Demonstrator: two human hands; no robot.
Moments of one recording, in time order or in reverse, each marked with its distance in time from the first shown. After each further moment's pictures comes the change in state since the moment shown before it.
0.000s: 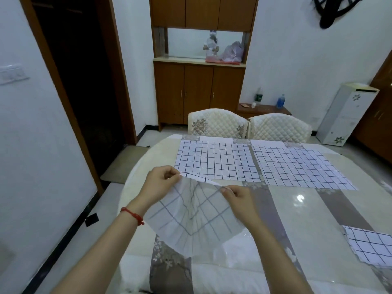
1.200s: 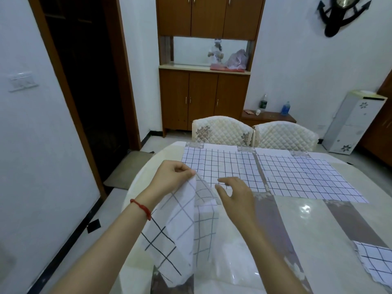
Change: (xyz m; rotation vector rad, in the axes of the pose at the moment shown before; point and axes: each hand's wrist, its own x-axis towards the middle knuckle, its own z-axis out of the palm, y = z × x) left_hand 0.021 0.048 -0.001 -0.064 -0.016 -0.074; right_hand 0.019 -0.029 0.015 -0.341 0.199 -0.242
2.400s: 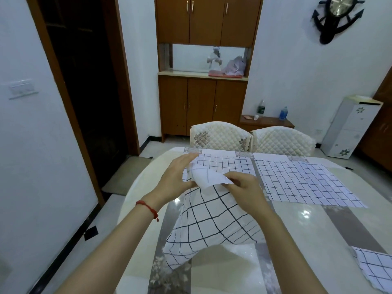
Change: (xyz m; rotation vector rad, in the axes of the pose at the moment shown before) left_hand 0.021 -0.012 0.014 0.383 -0.019 0.410; right_hand 0.030 -0.012 -0.046 0.286 -0.233 -0.033
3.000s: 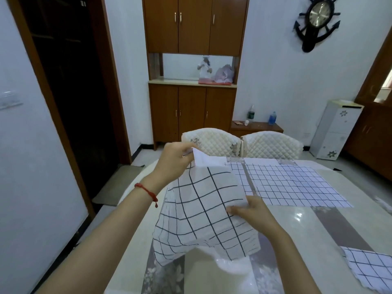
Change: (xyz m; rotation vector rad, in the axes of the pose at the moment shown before) left_hand 0.040 0.061 -0.028 -0.052 0.161 0.206; right_hand -0.028 0.048 -0.036 0.011 -0.115 0.368
